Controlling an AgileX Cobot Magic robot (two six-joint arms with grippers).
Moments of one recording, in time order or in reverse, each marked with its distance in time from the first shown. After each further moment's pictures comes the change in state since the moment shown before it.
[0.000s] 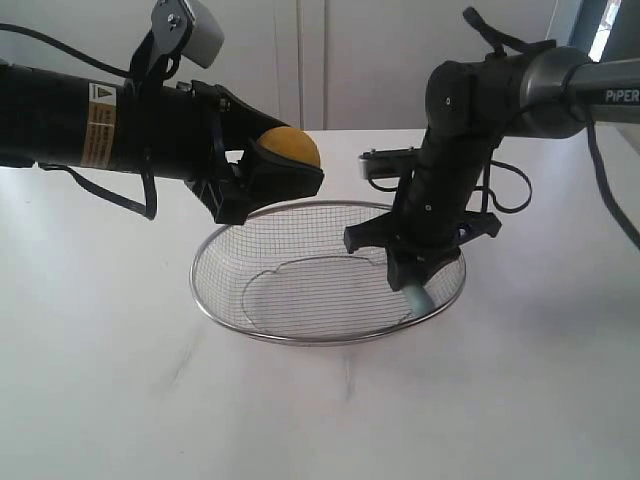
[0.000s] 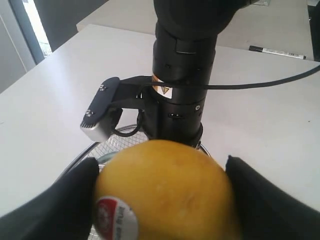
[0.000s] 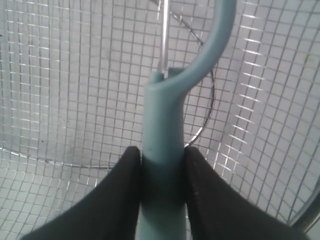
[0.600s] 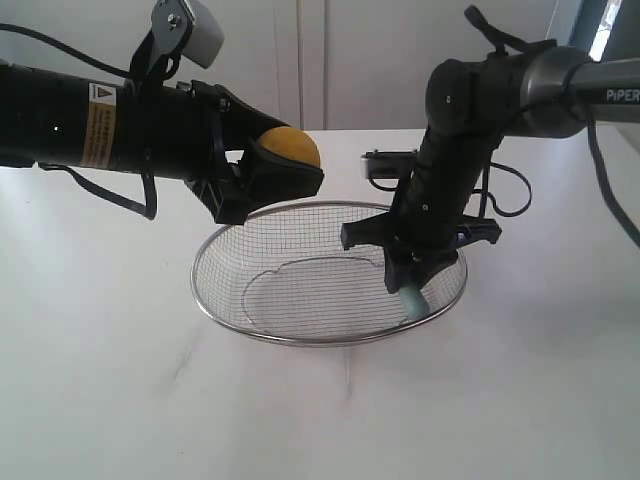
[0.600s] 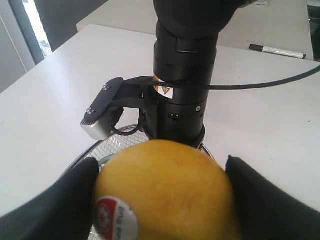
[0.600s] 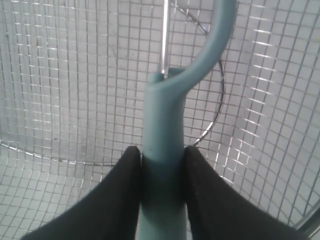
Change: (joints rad) left arm 0.000 0.000 0.000 0.000 0.000 0.000; right arm 0.000 0.000 0.000 0.029 0.018 0.050
